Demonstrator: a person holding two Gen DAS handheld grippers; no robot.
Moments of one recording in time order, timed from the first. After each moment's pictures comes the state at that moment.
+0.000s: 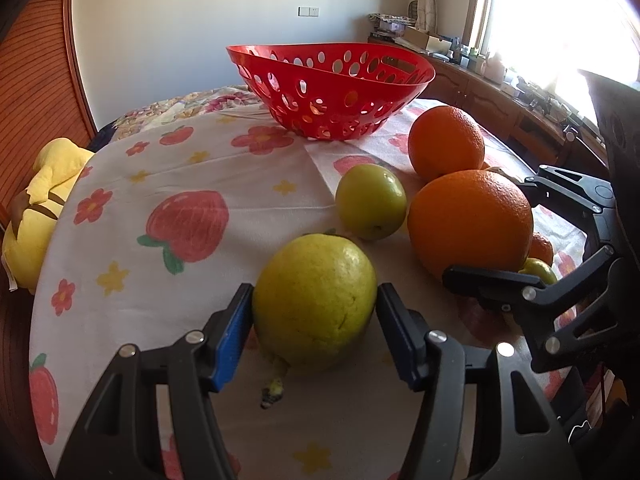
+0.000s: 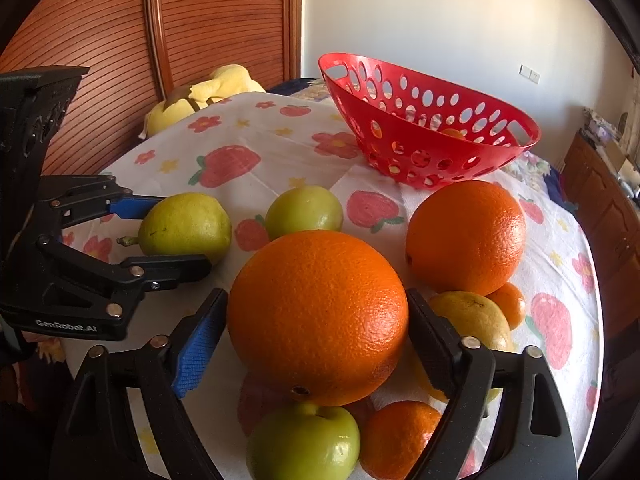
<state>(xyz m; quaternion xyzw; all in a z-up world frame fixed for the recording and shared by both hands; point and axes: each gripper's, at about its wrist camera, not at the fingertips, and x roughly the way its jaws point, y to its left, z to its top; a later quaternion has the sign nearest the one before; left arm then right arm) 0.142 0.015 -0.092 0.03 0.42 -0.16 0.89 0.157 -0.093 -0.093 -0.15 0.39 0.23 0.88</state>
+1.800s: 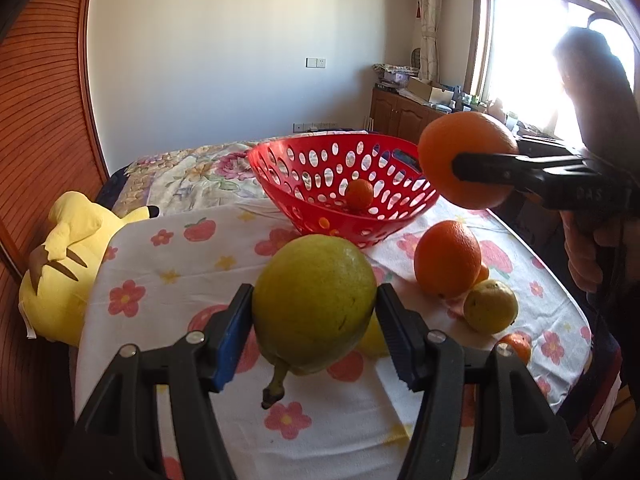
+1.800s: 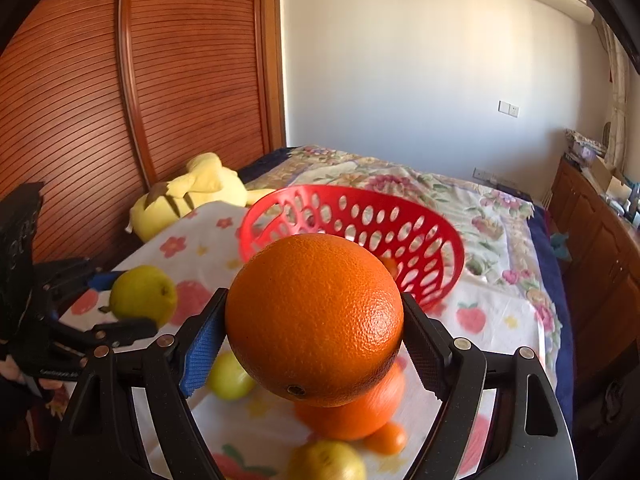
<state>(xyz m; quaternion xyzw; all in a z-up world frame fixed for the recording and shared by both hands) 0.177 0.028 -0.013 0.02 0.33 -0.16 0.93 0.239 -0.136 0.019 -0.09 0.31 0.24 0.92</state>
